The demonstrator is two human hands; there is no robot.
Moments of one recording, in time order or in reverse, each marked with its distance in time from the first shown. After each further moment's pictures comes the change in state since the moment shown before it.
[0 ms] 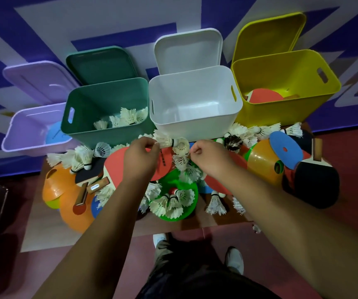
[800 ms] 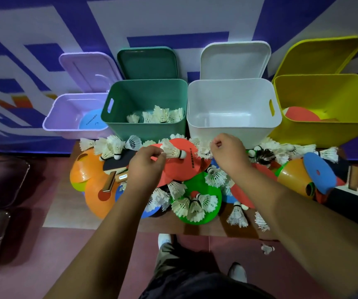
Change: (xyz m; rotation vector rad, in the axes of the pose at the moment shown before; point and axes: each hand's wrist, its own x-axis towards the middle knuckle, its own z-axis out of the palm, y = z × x) left_hand -0.021 -0.060 -0.065 -0.060 0.079 -0.047; right_hand 0.041 -0.031 0.038 -0.084 0.194 -0.117
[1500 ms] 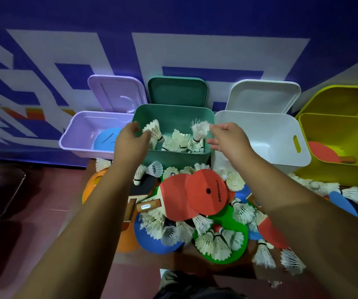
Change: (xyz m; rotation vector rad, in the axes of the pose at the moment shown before) left_hand 0.157 -0.004 -0.112 -0.073 0.104 -0.136; right_hand 0.093 -0.153 0.002 0.569 -0.060 0.273
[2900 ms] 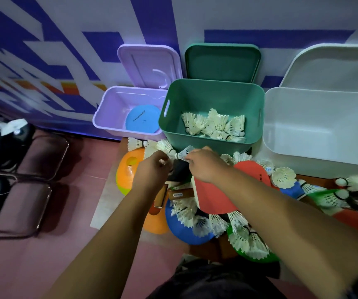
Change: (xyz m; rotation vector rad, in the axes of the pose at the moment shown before) left_hand -0.016 -0.133 0.004 0.295 -0.165 -0.027; right_hand -0.002 0.069 0.165 -0.990 -0.641 -0.303
